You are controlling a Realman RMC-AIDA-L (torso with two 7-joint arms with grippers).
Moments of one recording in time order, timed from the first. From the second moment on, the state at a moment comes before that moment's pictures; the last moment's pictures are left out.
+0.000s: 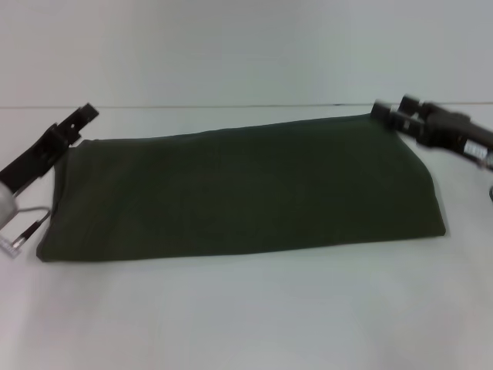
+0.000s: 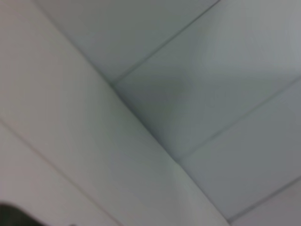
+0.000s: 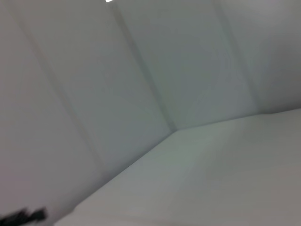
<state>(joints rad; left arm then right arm) -0.53 -2.14 0.31 0.47 1.68 1.06 -1.79 0.58 2.04 -0.71 -0.46 -1.58 -1.22 1.43</state>
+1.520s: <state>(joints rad) -0.46 -2.00 0.14 0.72 2.50 1.55 -2.68 0.48 2.09 -0.72 -0.62 -1.93 -1.47 1.02</state>
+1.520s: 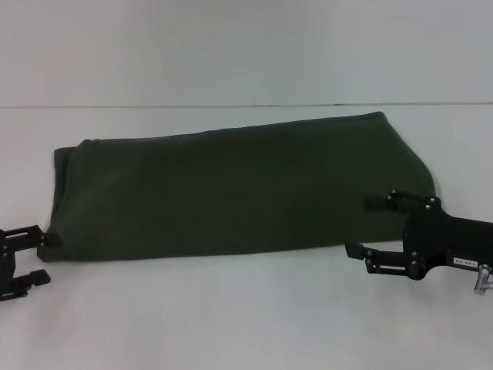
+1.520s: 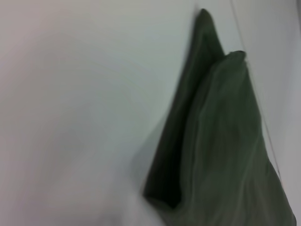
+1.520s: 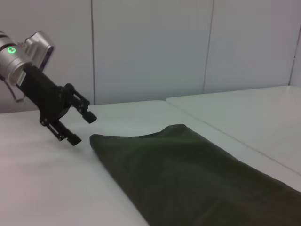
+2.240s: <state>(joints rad) -0.45 -2.00 0.06 0.64 2.49 1.44 -2.72 0.48 2.09 -0.71 -0.62 -1.93 -1.47 1.02</state>
